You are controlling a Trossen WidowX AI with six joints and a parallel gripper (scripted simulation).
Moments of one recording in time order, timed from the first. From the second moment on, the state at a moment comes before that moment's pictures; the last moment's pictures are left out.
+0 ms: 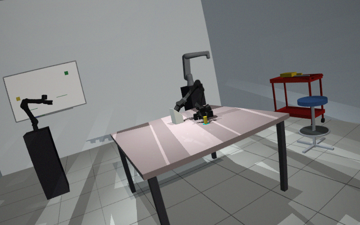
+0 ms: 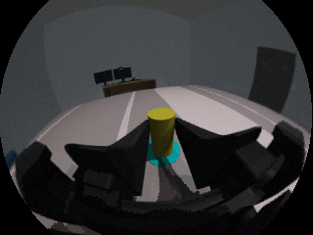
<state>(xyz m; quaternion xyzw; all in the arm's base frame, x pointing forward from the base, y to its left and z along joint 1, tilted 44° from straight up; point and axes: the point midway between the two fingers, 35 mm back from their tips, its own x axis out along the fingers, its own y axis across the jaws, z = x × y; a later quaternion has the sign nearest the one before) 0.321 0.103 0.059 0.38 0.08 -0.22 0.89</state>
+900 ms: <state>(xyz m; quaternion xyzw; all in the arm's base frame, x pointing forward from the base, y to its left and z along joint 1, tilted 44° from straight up) 0.322 0.078 0.090 0.39 0.08 -0.22 0.89</state>
